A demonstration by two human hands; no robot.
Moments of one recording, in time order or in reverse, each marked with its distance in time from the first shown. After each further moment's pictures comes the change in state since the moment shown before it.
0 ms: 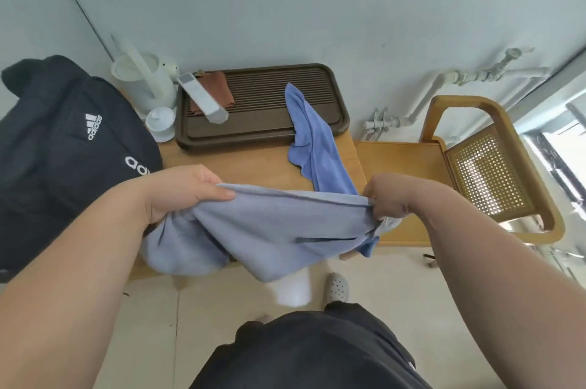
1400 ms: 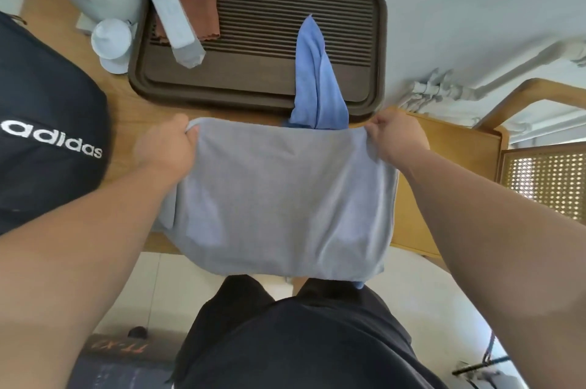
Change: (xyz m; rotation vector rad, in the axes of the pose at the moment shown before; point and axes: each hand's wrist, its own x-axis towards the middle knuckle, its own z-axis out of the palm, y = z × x) left_hand 0.205 -0.043 0.004 0.517 0.852 -0.365; right_hand 0.244 0.083 -0.043 0.451 0.350 0.080
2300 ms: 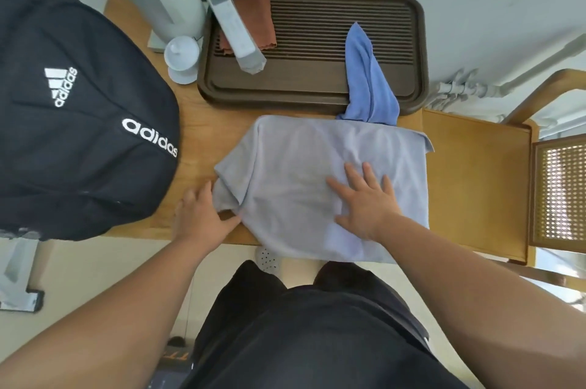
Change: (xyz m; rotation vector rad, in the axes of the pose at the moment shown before) left_hand -0.098 -0.117 0.039 -0.074 -0.210 -0.119; right_hand -0.134 -0.065 0.128 -0.554 -0.316 -0.310
